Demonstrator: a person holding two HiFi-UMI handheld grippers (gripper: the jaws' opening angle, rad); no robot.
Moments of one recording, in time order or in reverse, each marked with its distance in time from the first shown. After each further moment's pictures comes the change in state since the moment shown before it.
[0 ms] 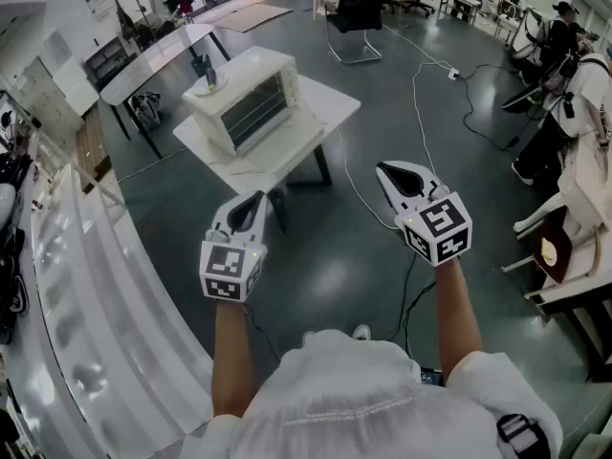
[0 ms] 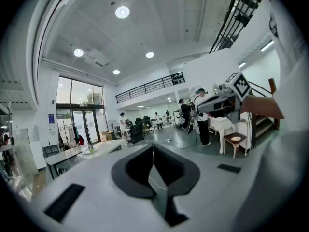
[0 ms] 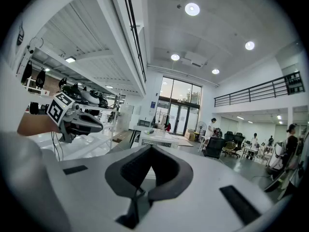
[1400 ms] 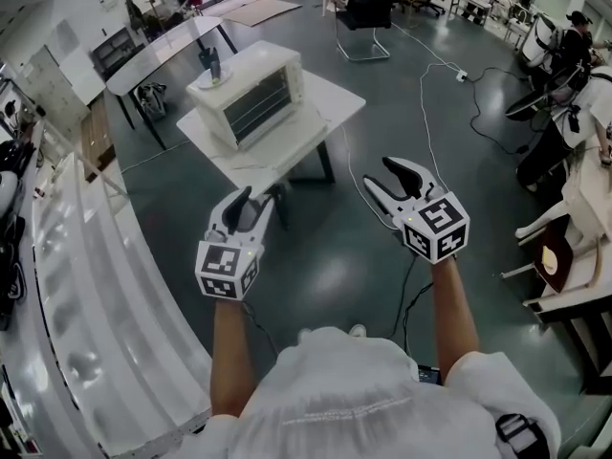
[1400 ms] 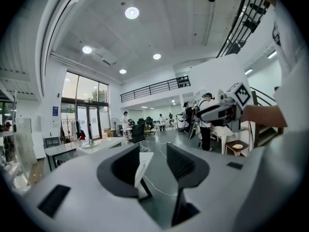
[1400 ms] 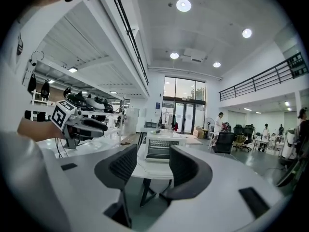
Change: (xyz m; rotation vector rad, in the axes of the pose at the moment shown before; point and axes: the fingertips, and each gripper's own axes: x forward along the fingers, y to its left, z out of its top) left arm 0.004 -0.001 -0.011 -0.086 -0.021 0.028; right arm 0.015 -0.001 -0.018 0.079 -0.024 0.097
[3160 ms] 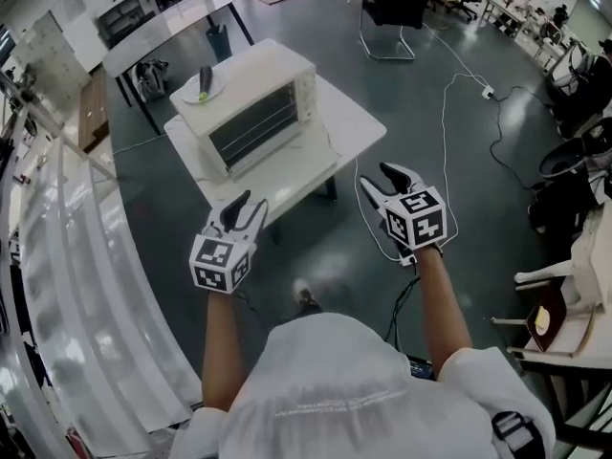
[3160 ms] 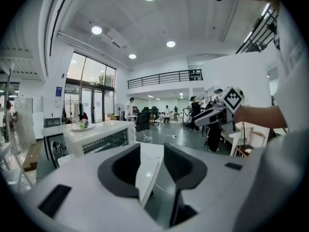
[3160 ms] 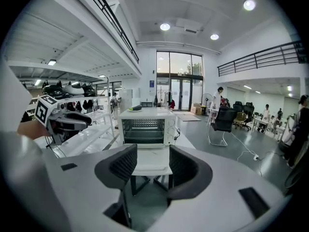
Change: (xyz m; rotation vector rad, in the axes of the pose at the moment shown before) left arm 0.213 0.122 -0.076 -0.149 0.136 0.013; right arm 0.239 -0.175 -0.088 0.107 0.283 0.001
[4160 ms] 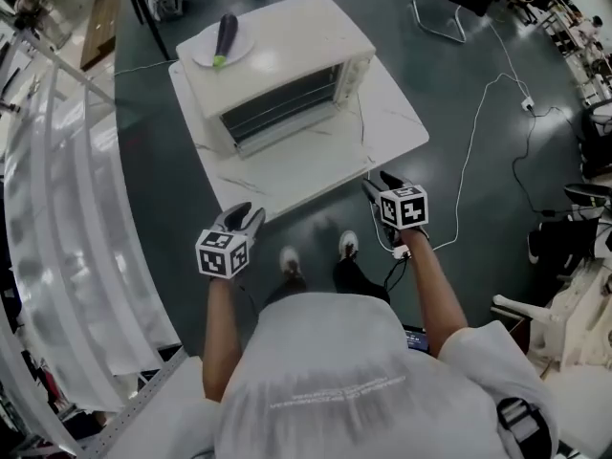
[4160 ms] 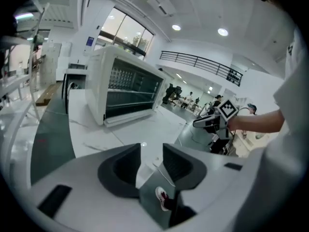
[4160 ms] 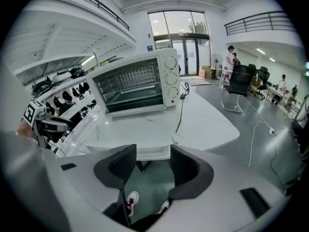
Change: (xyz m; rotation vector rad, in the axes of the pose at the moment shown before) left arm 0.074 0.078 -0.186 -0.475 0.321 0.089; right arm 0.218 -0.054 -0.134 0.118 0.376 0.142
